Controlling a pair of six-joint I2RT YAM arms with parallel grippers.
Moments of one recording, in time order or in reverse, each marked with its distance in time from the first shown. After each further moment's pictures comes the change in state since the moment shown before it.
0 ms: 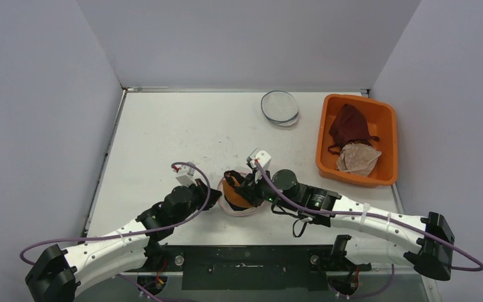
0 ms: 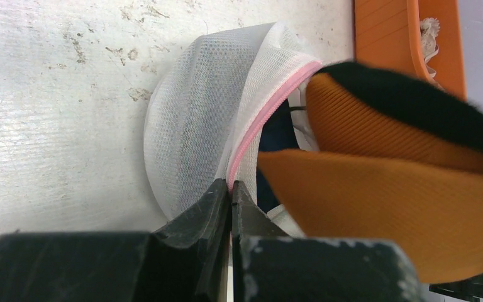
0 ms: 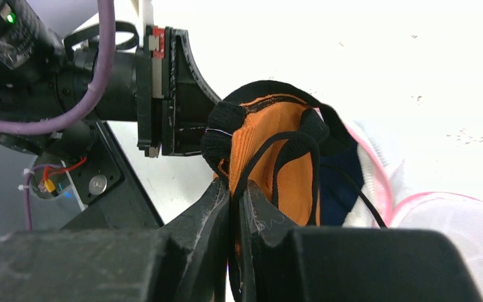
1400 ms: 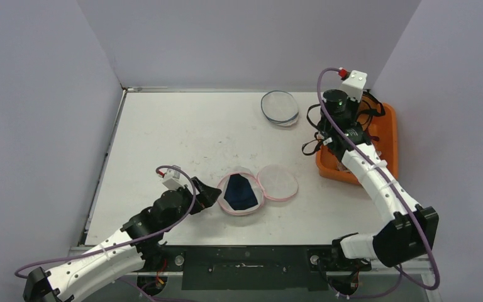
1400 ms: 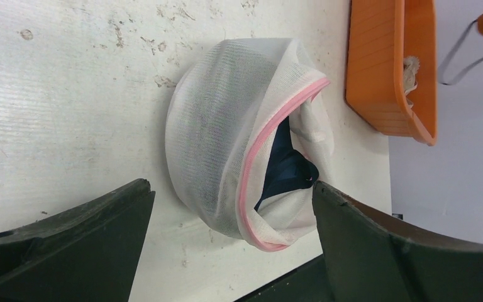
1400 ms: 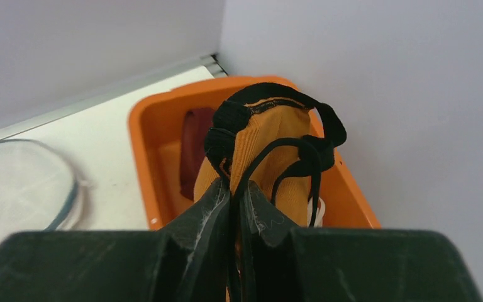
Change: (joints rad) left arm 0.006 -0.237 0.012 -0.264 -0.051 -0.120; right arm -0.736 0.197 0.479 -0.192 0.898 -0.223
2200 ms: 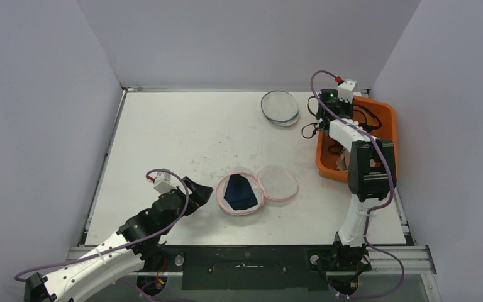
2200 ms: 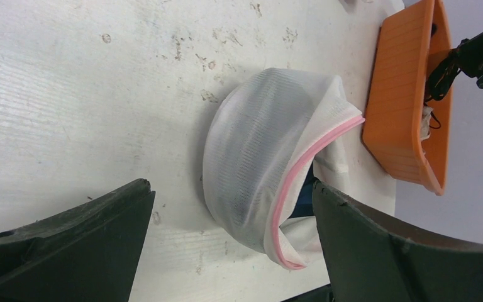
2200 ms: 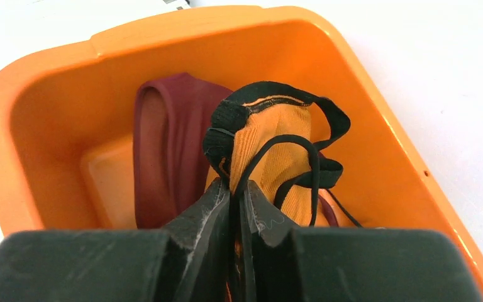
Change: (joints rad) left arm 0.002 -0.077 0.009 -0.155 -0.134 -0.124; right arm -0.294 0.632 0.117 0.240 -0.055 0.038
